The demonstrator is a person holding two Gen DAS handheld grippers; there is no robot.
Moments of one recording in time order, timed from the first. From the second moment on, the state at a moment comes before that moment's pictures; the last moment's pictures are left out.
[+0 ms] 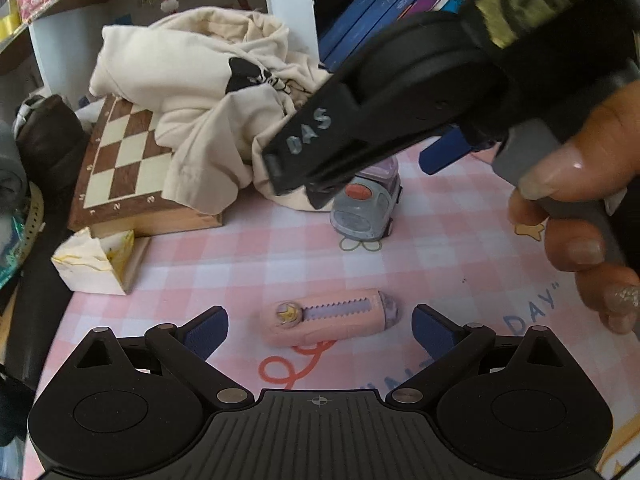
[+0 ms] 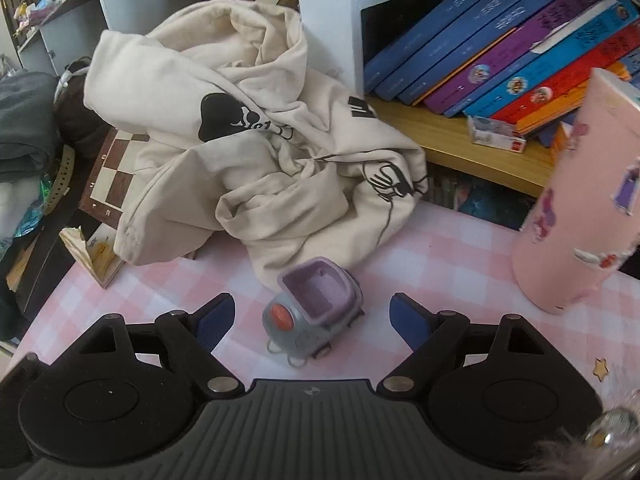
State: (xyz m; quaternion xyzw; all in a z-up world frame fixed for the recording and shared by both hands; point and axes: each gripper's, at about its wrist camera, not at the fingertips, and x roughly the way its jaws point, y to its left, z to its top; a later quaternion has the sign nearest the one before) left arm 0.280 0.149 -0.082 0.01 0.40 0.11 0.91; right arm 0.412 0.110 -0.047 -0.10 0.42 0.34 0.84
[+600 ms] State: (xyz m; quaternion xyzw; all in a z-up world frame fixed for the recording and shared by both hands) left arm 0.281 0.157 -0.087 -0.04 0.38 0.11 0.92; right arm 0.425 0.119 -0.075 -0.12 0.43 0.33 0.83
